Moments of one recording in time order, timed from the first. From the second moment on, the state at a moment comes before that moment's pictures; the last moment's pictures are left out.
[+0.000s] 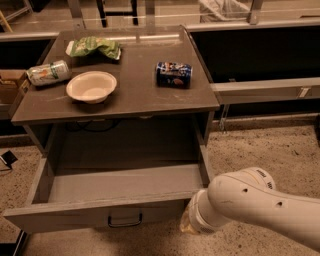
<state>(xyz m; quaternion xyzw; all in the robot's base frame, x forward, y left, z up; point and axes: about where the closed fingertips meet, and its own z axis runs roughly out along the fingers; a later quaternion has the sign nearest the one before) 0.365 -0.075 0.599 -0.64 0.75 0.09 0.15</state>
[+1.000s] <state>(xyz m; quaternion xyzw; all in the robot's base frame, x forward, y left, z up) 0.446 -0.046 0.611 -0.62 0.71 0.08 0.32</state>
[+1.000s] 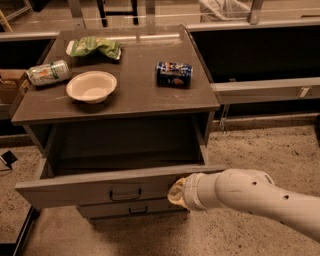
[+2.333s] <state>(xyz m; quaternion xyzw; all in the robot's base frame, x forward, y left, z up) 0.504 -0.060 0.564 -0.61 0.64 0.19 0.42</state>
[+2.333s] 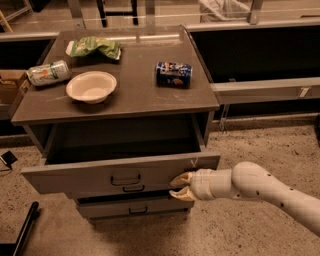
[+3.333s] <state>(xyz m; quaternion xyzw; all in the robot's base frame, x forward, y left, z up) 0.502 -0.058 0.570 -0.62 0.64 0.19 0.42</state>
